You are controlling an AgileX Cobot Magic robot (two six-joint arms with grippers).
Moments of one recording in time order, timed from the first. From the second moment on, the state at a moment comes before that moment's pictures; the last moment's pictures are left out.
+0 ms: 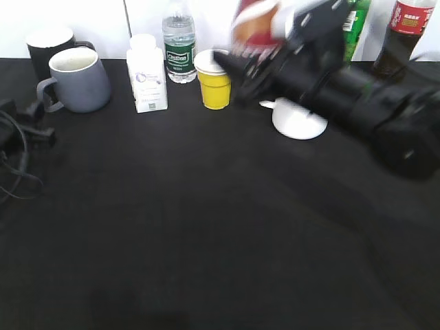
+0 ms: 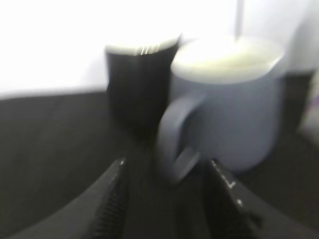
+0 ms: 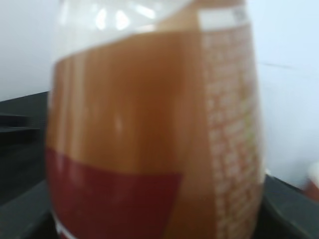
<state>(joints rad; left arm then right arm) -0.12 1.90 -0.50 -0.08 -1.21 0.09 0.50 1.79 -0.81 -0.30 -0.97 0.16</state>
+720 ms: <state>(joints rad) -0.42 1.27 -0.45 -0.07 -0.21 0.09 -0.02 2.15 -0.88 -0.17 -1.14 0.12</state>
